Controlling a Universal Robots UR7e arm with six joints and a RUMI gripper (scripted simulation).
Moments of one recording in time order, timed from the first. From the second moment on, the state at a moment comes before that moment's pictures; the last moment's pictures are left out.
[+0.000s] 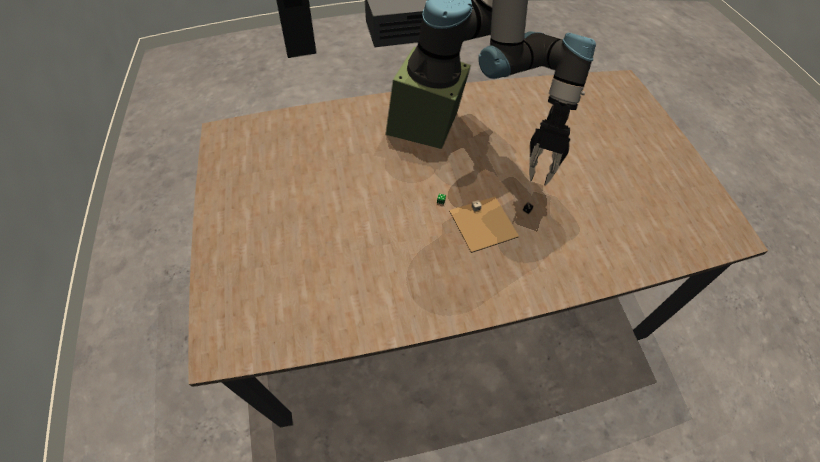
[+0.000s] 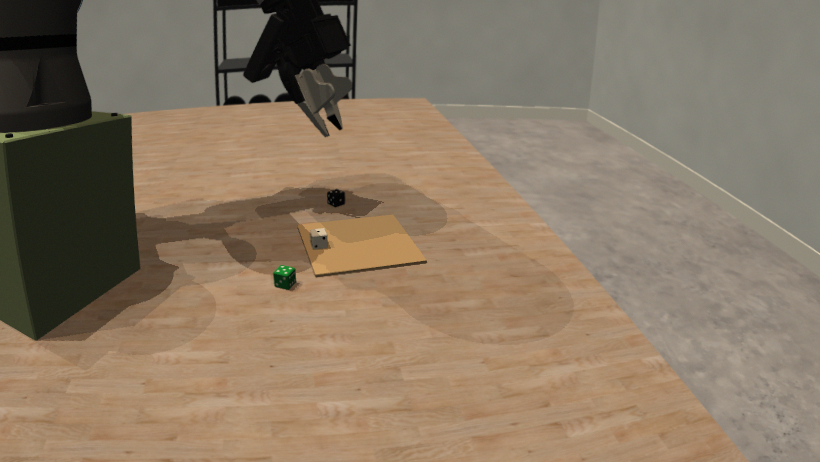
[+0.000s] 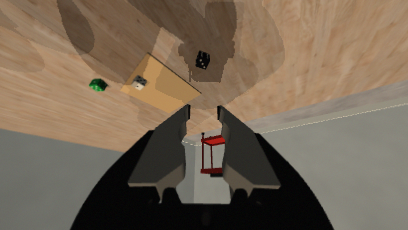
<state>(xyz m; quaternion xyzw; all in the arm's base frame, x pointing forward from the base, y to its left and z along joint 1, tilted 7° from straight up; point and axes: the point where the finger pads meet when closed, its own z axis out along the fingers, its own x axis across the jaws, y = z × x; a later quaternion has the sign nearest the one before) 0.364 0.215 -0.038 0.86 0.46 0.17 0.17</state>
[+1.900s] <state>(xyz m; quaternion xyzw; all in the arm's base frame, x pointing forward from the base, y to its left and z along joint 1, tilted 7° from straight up) 0.380 0.204 -0.027 0.84 0.53 0.06 -0.03</state>
